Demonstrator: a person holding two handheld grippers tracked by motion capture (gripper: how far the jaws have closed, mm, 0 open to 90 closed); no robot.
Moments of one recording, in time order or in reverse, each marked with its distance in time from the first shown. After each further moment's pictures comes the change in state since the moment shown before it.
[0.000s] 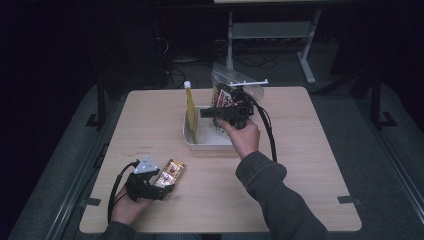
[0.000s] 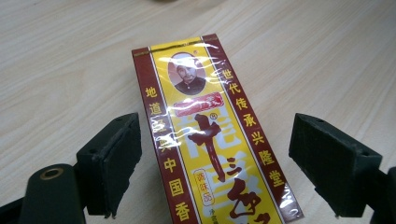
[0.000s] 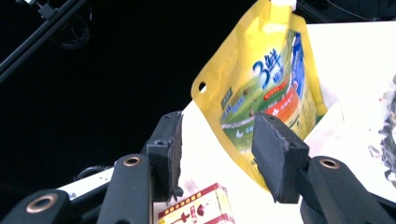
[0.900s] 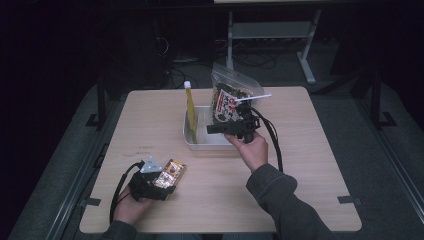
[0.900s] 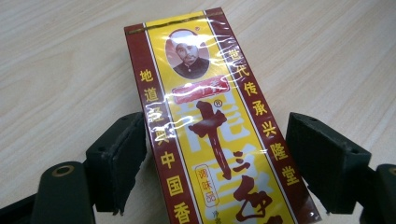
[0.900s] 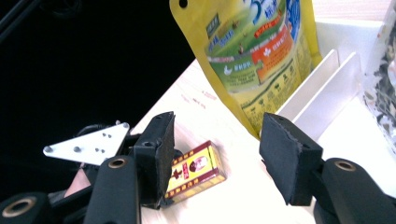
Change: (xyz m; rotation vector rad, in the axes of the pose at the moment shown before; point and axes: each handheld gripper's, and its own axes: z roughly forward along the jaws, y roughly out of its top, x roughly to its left) left arm -0.001 0.000 0.010 0.070 0.011 0.002; right arm -0.013 -0.034 -0.009 0.088 -0.001 -0.003
